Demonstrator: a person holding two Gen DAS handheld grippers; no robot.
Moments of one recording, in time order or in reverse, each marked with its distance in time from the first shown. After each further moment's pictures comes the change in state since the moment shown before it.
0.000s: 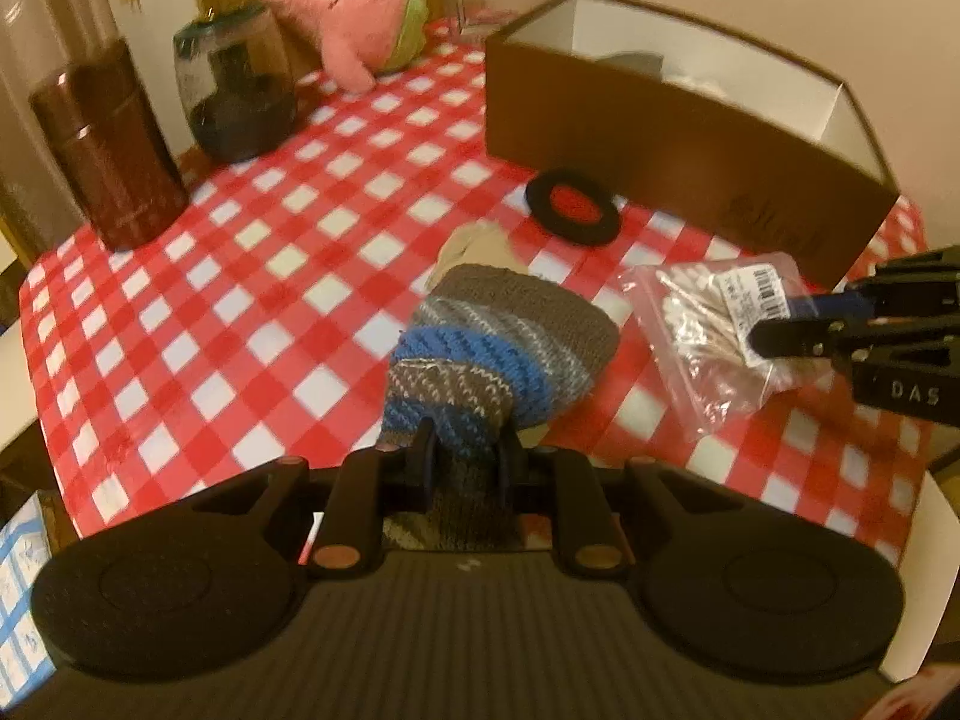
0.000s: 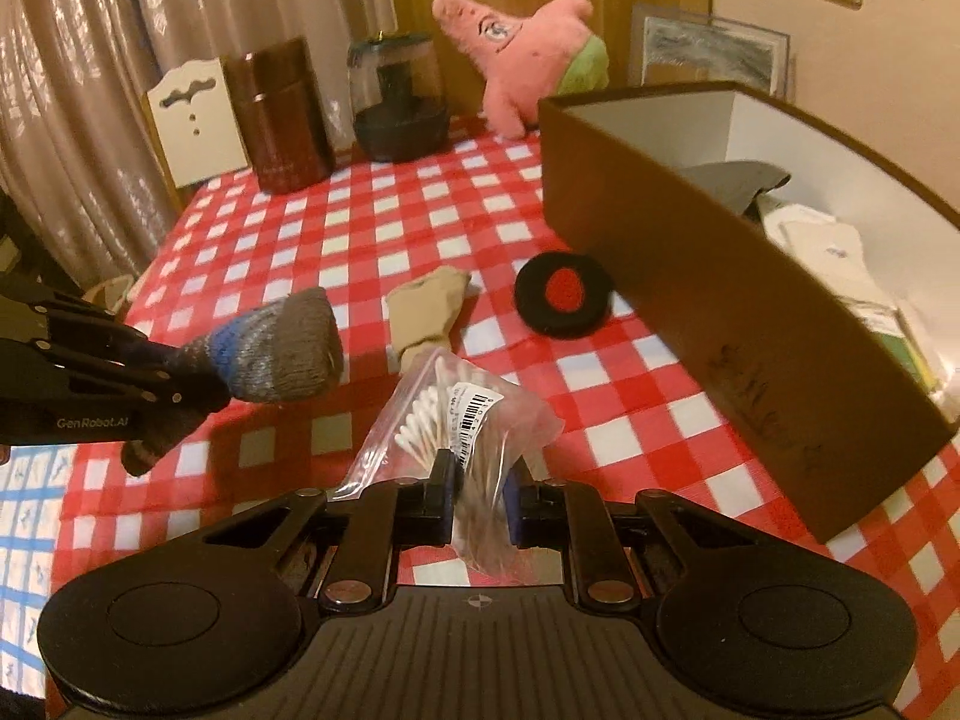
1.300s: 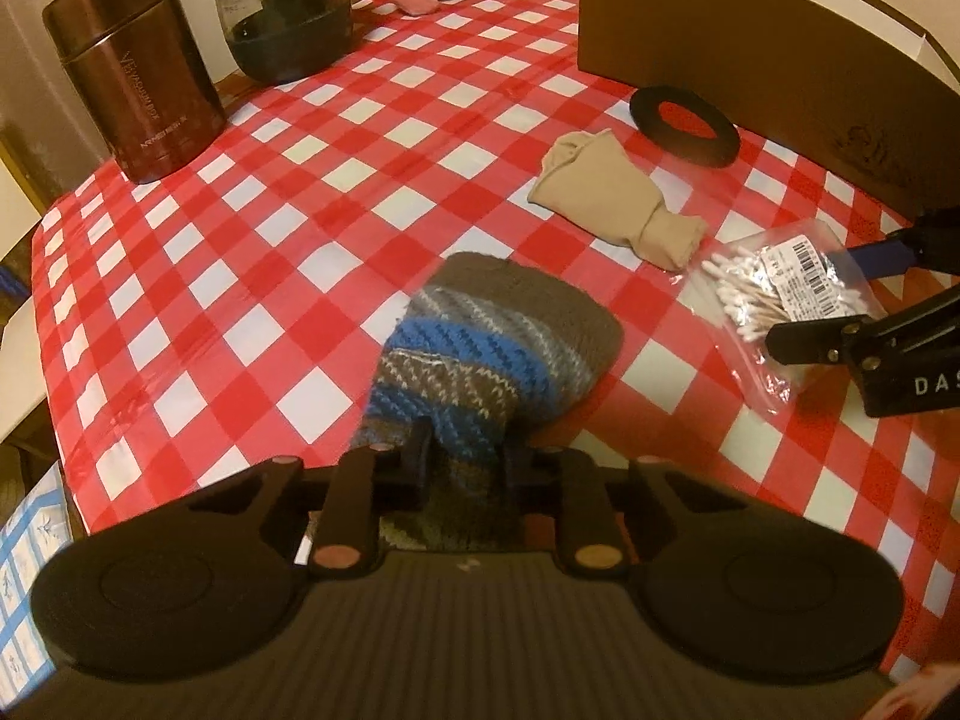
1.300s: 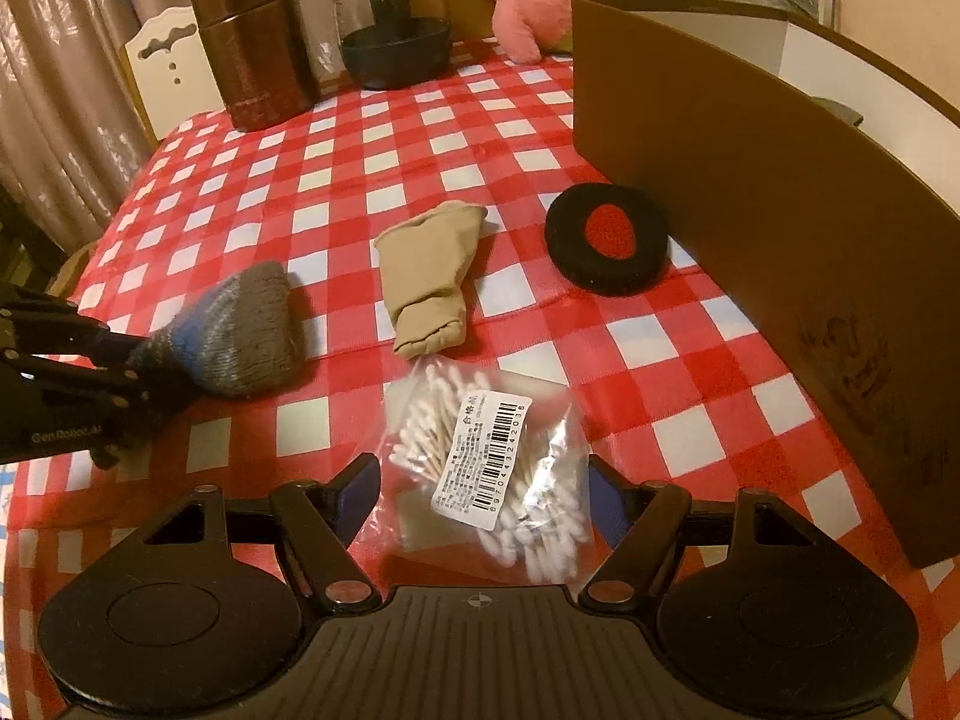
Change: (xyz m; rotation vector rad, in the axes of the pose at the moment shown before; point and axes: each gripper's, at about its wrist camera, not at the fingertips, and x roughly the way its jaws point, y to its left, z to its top) left arm 0.062 0.044 -0.030 -0.016 0.093 0.089; right arm 0.089 0.013 0.002 -0.001 0.120 -0.016
